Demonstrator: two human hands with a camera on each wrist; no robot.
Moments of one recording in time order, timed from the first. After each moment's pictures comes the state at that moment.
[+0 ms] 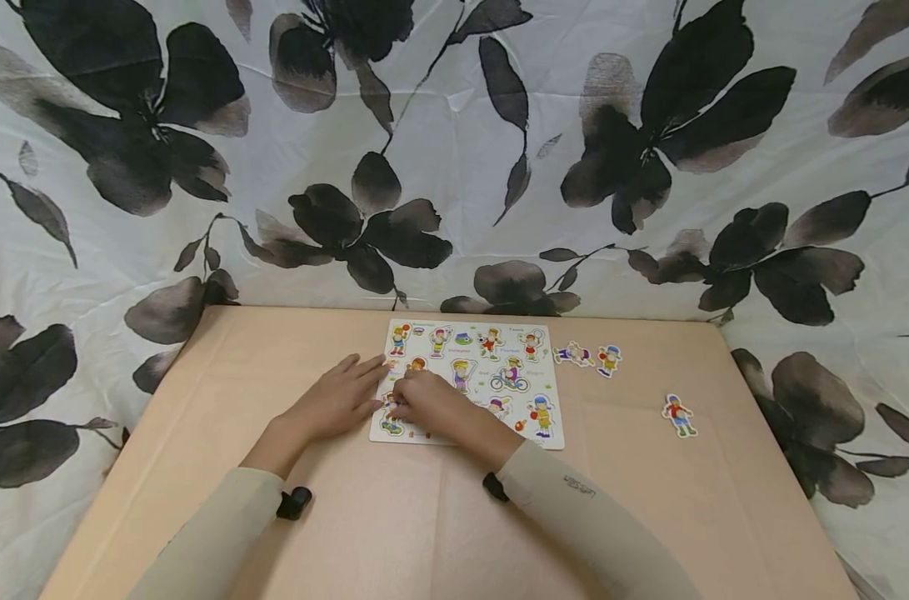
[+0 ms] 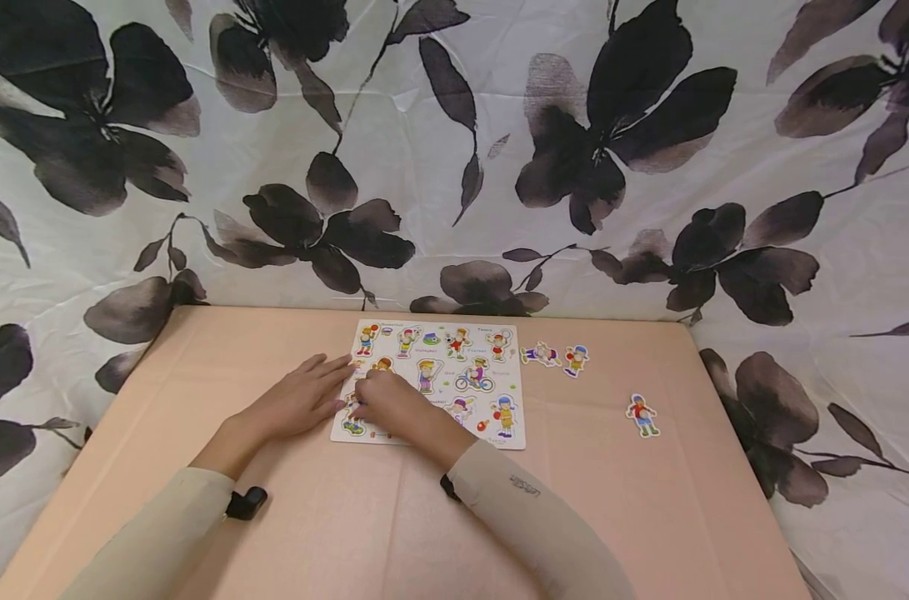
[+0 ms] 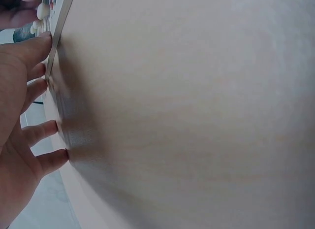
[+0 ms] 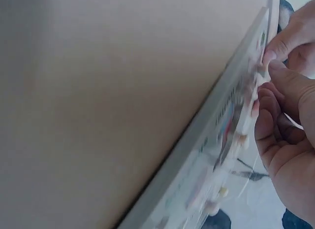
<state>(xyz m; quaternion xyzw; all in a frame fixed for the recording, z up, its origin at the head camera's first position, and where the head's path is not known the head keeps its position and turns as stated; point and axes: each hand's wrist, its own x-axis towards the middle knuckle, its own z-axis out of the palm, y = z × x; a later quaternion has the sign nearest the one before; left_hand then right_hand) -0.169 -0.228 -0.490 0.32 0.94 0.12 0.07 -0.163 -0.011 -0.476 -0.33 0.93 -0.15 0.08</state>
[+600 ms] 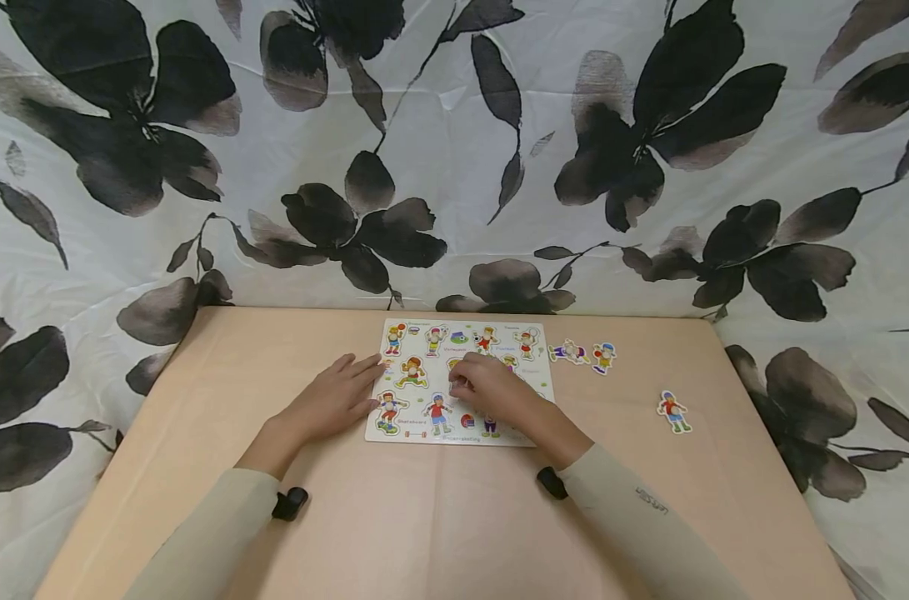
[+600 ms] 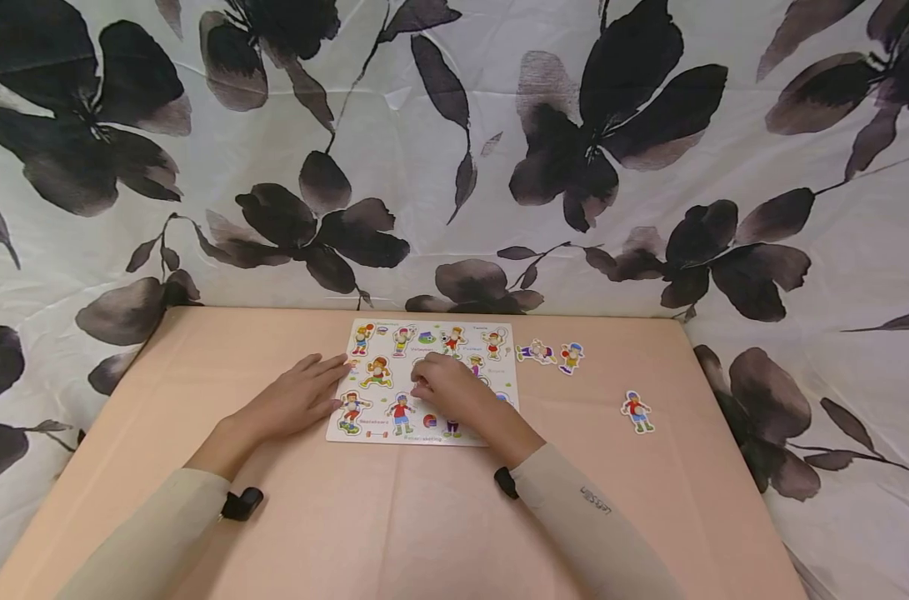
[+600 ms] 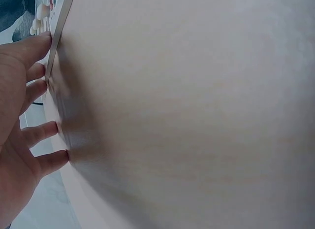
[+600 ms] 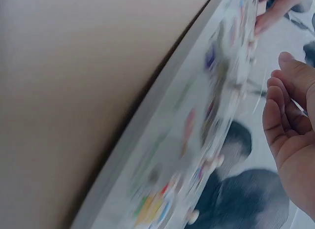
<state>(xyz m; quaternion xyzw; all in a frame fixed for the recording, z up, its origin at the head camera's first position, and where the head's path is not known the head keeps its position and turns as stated) -0.169 -0.228 -0.492 0.31 0.94 0.12 0.08 -0.160 0.082 -0.464 -0.26 0.94 -0.21 0.07</state>
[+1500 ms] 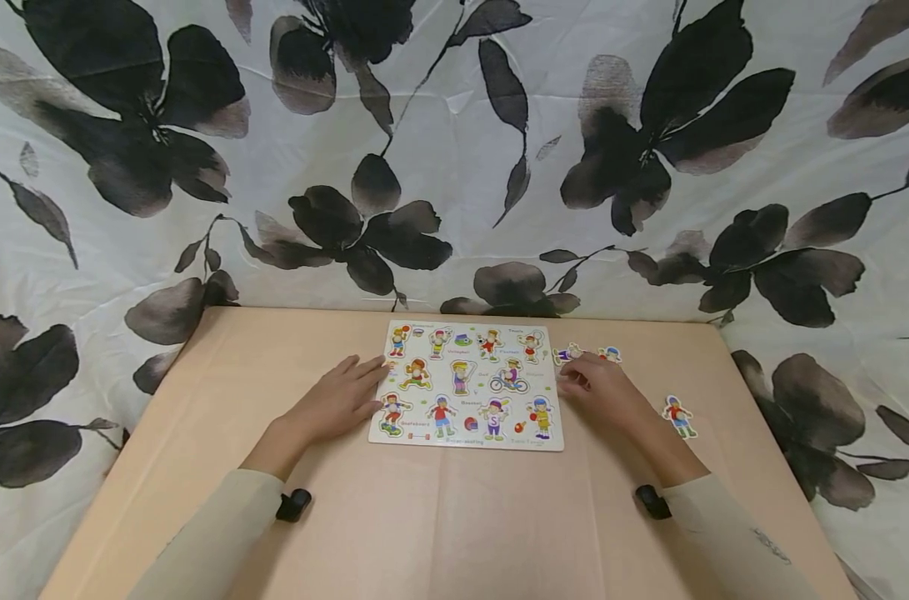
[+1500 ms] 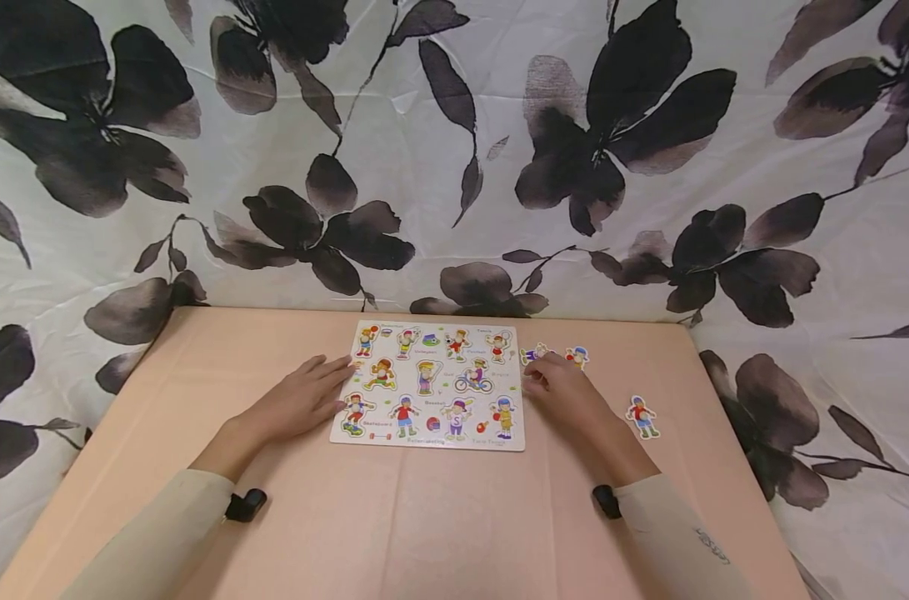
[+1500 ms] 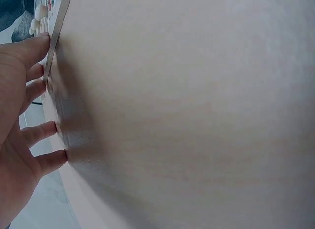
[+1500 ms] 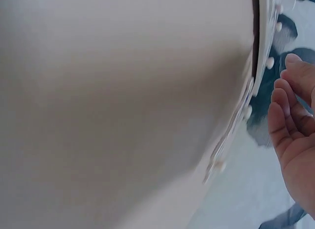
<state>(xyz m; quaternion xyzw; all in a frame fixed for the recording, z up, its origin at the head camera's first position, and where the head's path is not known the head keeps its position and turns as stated) -0.167 -0.224 -0.490 0.31 0.94 0.11 0.08 -0.144 0.234 -0.475 -0.11 0.97 -0.24 0.03</state>
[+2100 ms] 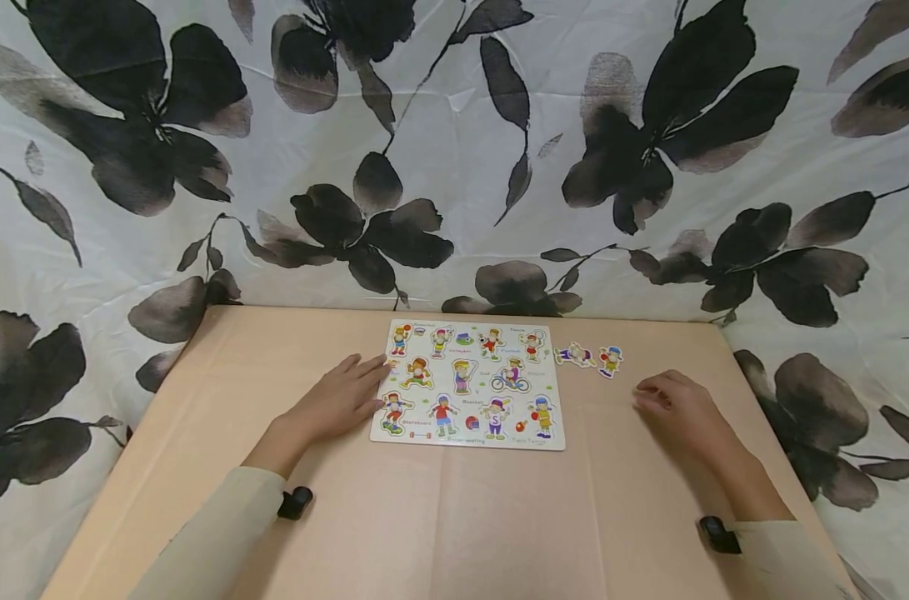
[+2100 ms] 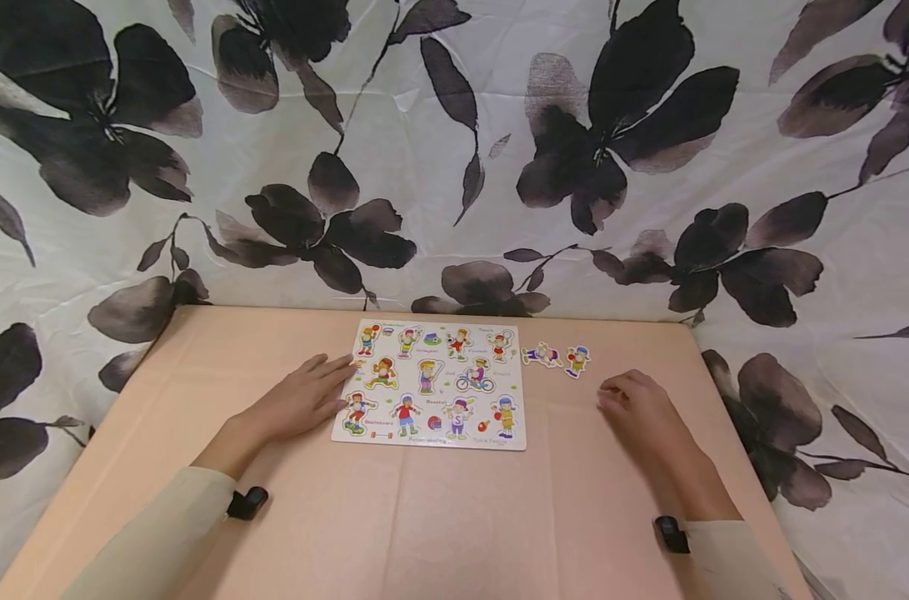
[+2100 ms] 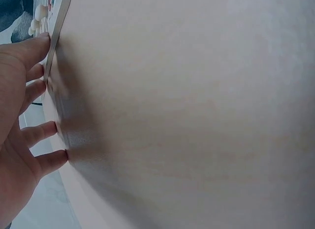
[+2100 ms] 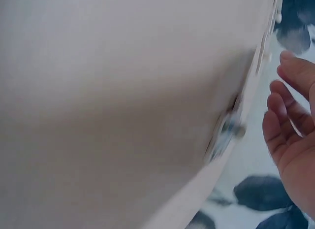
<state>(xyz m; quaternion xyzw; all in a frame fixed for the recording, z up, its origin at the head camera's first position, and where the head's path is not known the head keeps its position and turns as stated) -0.167 -0.224 -0.490 0.31 0.94 0.10 0.08 -0.101 0.335 -0.480 -0.06 0.98 -0.20 -0.03</state>
